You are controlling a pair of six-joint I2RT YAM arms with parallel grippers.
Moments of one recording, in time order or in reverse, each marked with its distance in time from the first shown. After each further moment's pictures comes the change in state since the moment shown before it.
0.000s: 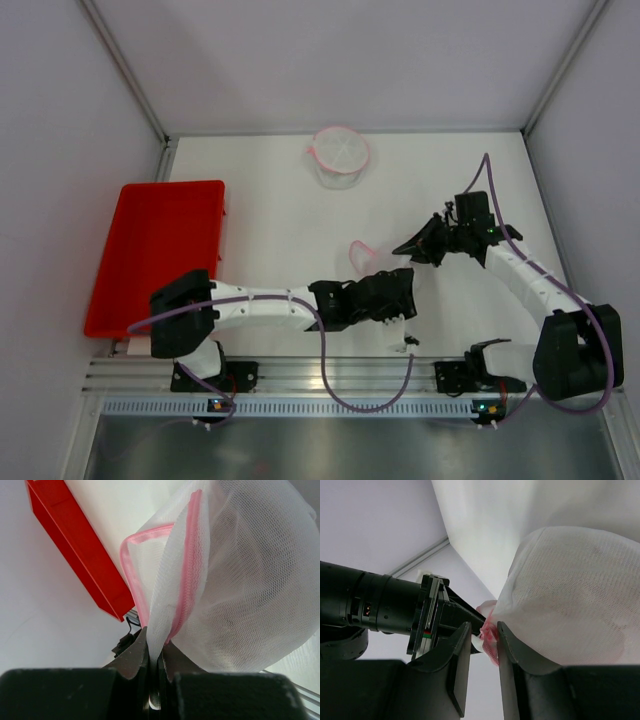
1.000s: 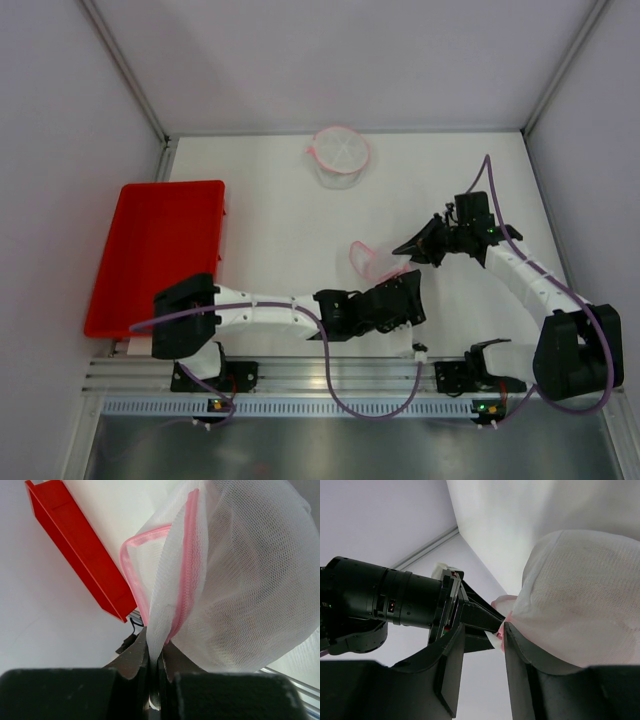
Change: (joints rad) left arm -0.072 0.018 0.016 0.041 -0.123 -0.014; right arm 0.000 0.000 0.000 -0.007 0.004 0.026
